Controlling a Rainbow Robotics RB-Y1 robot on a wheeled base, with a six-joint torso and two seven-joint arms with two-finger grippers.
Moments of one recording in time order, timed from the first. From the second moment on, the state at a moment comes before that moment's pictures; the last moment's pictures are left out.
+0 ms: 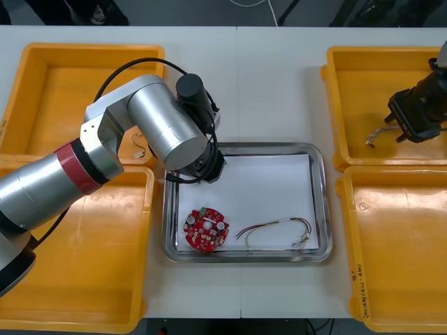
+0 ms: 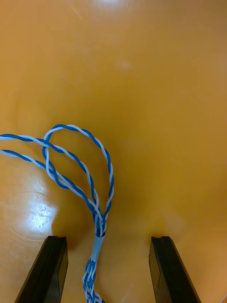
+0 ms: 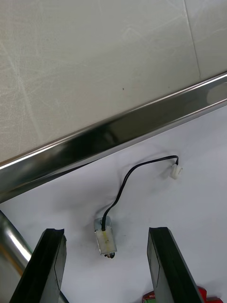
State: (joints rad) right arm -1.20 -0.60 -0.31 -0.24 -0.29 1.17 0.71; left arm -0.87 0.50 -0.79 -1.59 0.69 1.43 -0.96
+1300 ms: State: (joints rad) right arm -1.21 -0.59 -0.31 -0.31 -0.28 1.26 0.71; left arm -1.03 0.50 -0.37 -1.62 0.74 1.91 -0.93
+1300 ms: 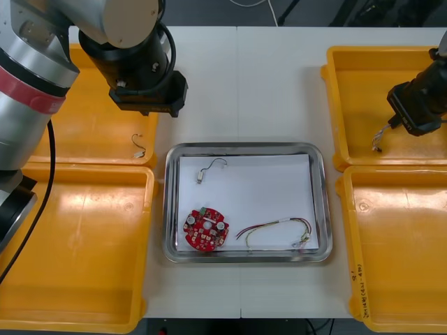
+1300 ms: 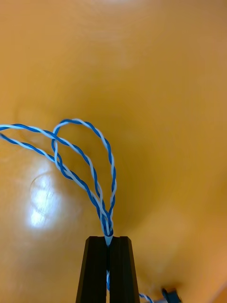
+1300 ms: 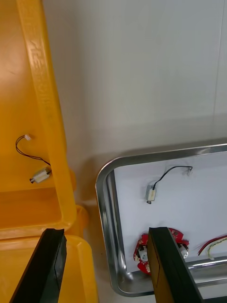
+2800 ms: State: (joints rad) right arm -0.92 -0.60 -0.09 -1.69 -0.60 1.92 0.74; left arm -1.03 0.51 -0.24 -1.29 0.59 1.69 -1.20
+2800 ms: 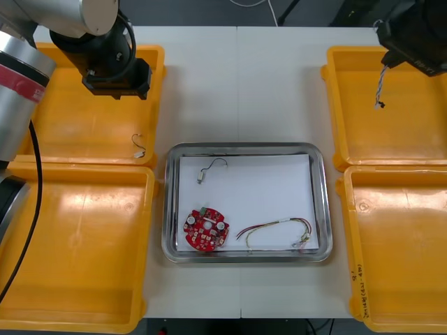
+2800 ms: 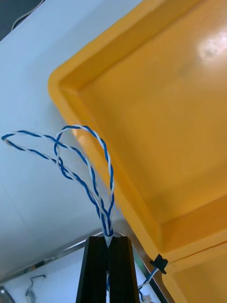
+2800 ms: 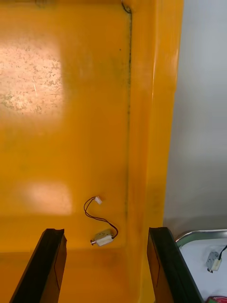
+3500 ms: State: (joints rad) right arm -0.80 -0.64 0.19 -1.98 -0.78 1.92 1.14; left arm -0.93 0.54 -0.24 -1.29 0.60 1.60 -1.30
